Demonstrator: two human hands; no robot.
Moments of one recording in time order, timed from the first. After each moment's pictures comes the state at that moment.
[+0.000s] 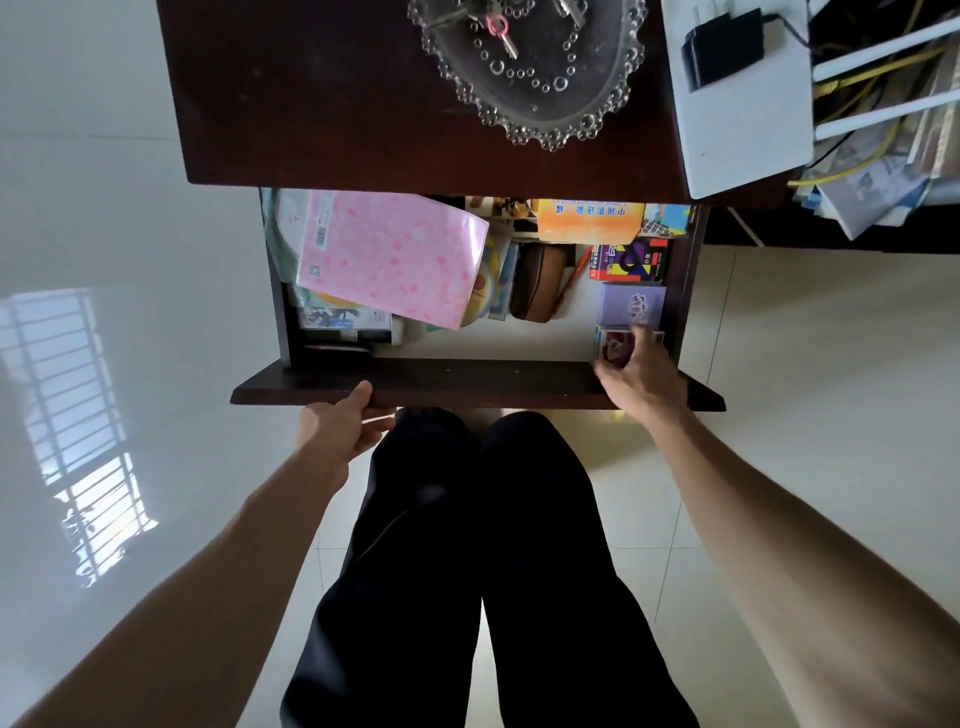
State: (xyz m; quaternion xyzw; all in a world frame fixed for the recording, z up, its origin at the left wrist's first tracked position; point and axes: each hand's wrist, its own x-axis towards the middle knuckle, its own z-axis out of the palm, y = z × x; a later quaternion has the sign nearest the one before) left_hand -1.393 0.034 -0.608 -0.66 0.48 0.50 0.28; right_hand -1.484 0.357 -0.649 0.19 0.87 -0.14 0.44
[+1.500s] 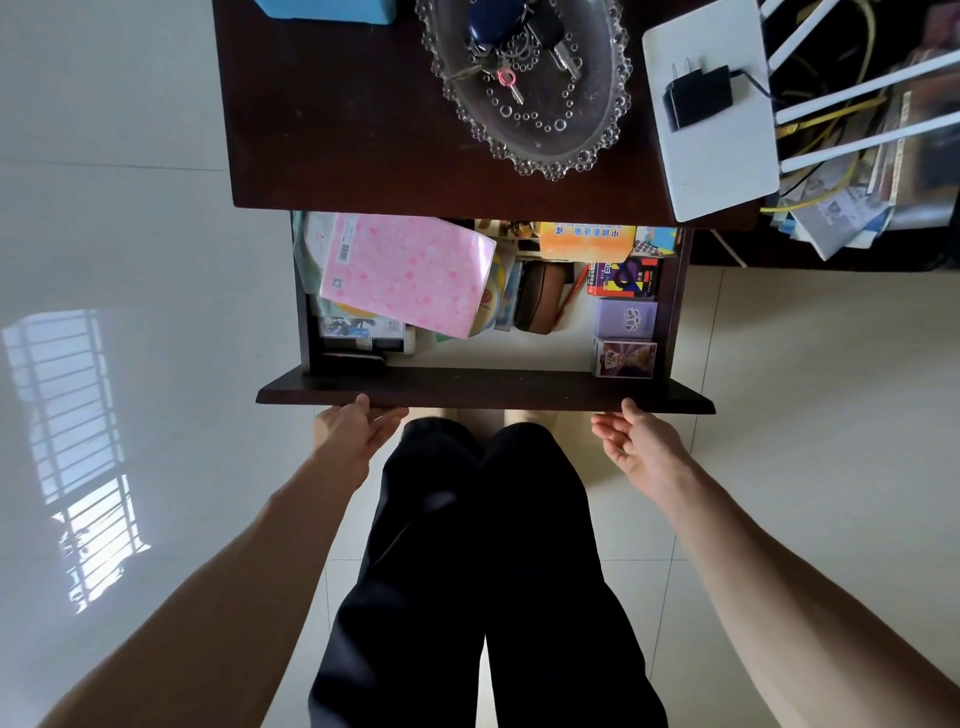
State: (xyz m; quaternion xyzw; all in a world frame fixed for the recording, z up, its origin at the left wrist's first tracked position) left_hand -1.392 0.030 -0.595 -0.71 0.38 0.57 0.19; right_hand -1.430 0.366 -0.619 0.61 0.52 -0.46 0.38
